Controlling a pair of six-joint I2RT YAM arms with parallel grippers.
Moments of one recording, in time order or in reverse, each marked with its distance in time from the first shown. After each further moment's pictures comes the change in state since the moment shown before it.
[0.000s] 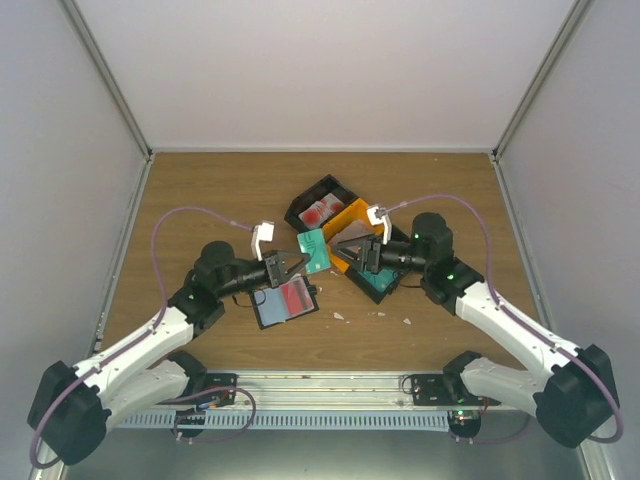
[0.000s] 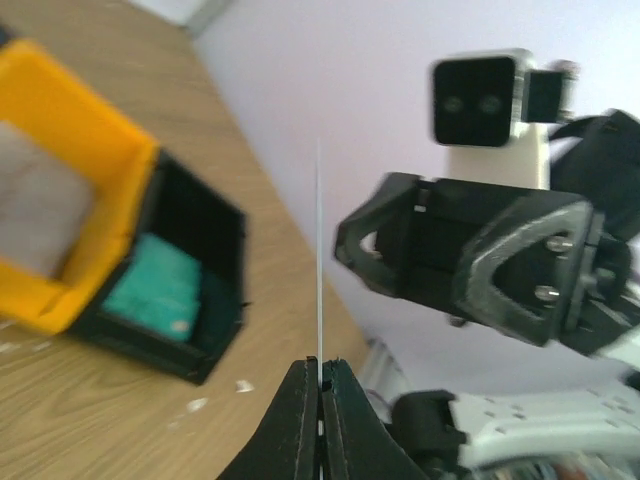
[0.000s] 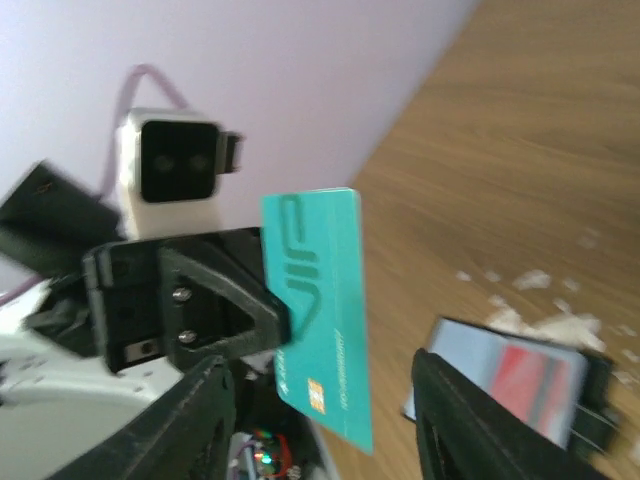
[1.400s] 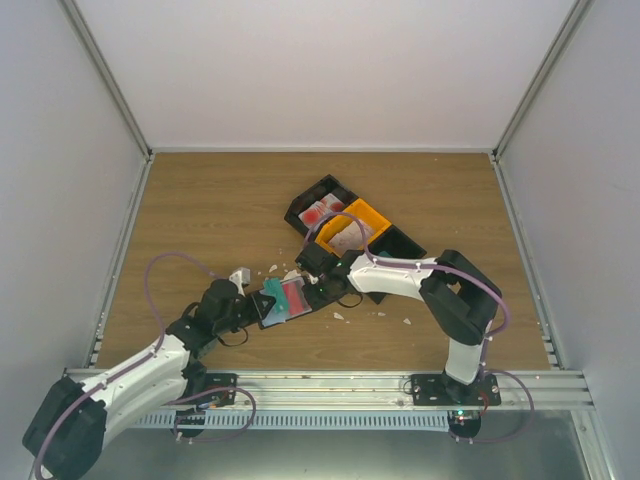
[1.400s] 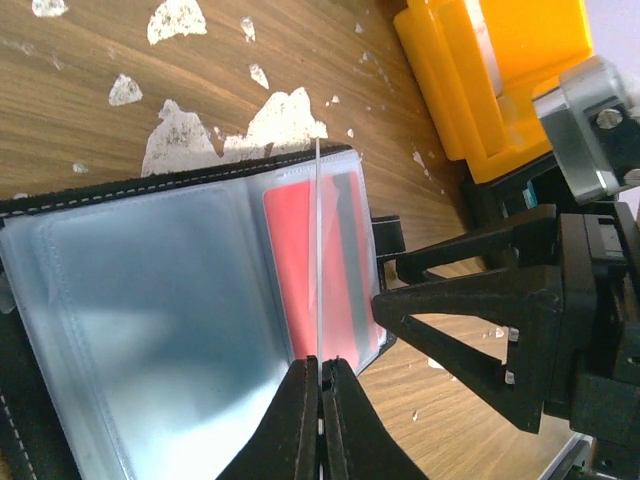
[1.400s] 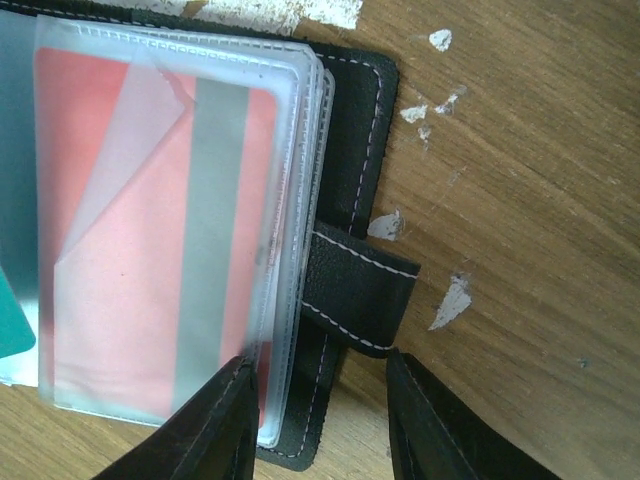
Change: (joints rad) left arm 0.031 -0.135 -0.365 -0.298 -0.373 -0.084; right arm 0.393 0.779 0.414 -0.673 0.729 -0.295
